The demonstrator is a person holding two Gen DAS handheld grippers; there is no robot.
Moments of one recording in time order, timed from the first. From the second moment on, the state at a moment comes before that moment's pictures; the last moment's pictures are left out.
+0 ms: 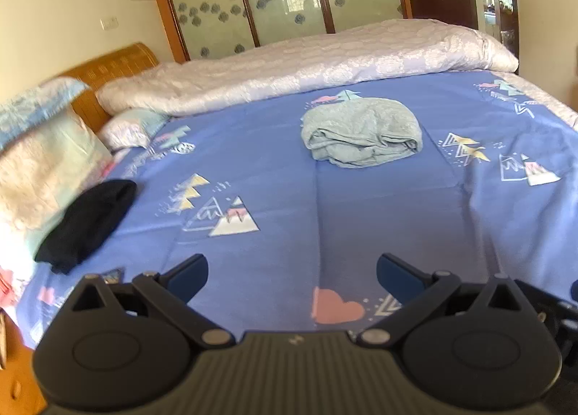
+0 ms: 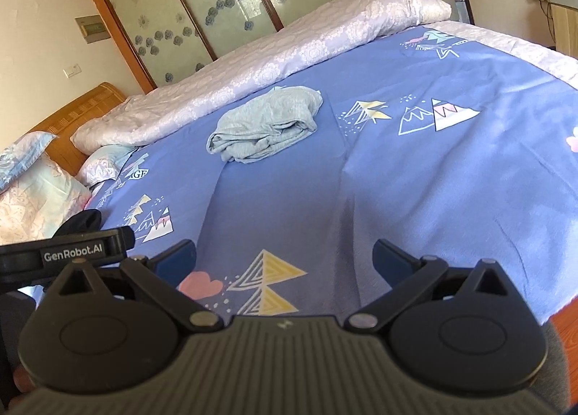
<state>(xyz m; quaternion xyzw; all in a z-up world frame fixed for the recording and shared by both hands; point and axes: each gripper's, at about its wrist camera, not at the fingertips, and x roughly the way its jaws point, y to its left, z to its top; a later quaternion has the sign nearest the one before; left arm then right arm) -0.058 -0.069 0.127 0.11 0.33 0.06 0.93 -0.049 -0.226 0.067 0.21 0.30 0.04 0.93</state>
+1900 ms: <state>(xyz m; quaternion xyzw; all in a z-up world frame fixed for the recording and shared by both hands) -0.043 -0.077 0.098 0.14 0.39 0.07 0.91 -0.044 -0.258 0.040 0.25 0.36 0.02 0.90</state>
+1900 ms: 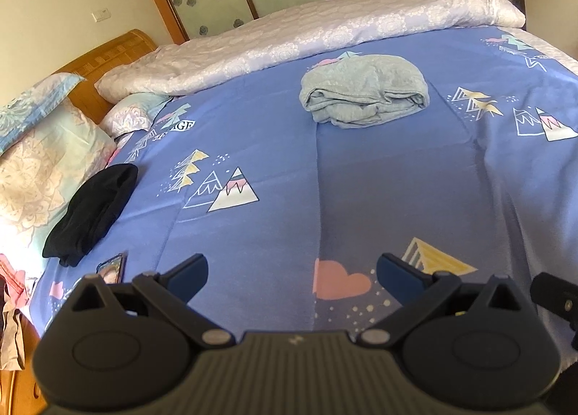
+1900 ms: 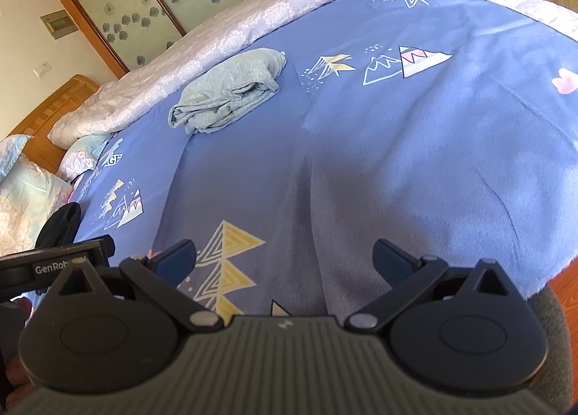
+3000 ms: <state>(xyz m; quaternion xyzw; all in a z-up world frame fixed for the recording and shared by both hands) -0.021 -0.067 0.073 0.10 0.44 0.04 0.89 -0.044 -0.251 0.038 0.21 0.36 -0.01 0.91</state>
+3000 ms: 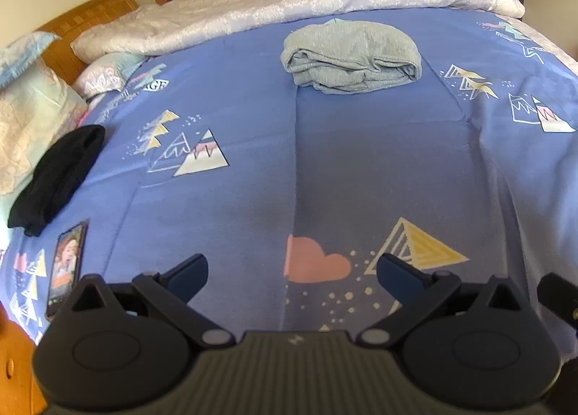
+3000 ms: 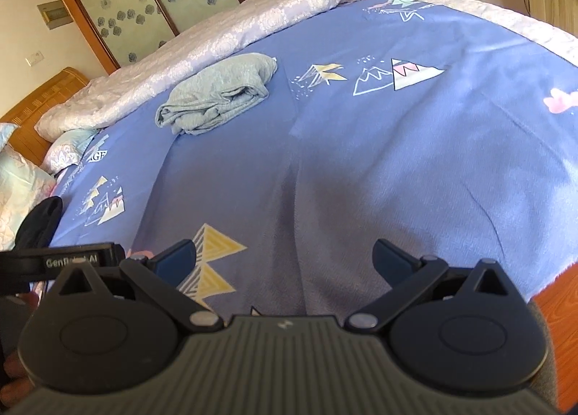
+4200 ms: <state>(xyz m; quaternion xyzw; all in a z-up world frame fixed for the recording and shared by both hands) -0.046 -0.070 0.094 0.11 0.42 0.04 0.90 -0.048 -0.242 0.048 0.22 0.34 0.00 0.91</state>
